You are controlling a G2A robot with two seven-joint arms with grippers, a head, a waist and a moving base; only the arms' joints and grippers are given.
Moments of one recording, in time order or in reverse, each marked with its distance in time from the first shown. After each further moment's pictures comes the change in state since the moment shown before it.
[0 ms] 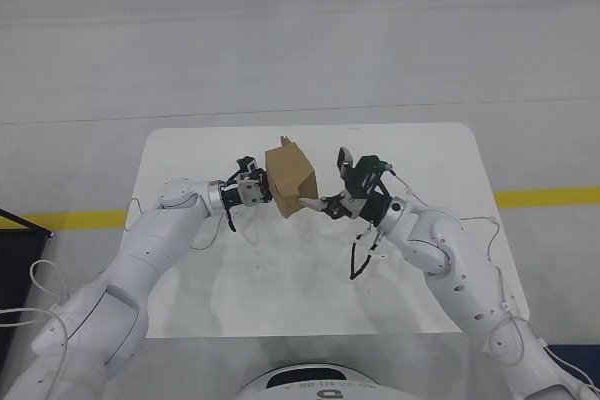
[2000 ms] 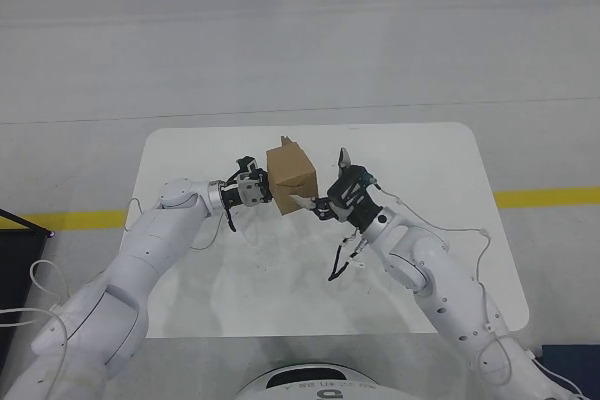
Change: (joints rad) left arm 0.000 0.000 0.000 0.000 0.000 0.000 0.000; right arm -0.061 -0.034 -0.054 -0.080 -0.204 0.241 -0.045
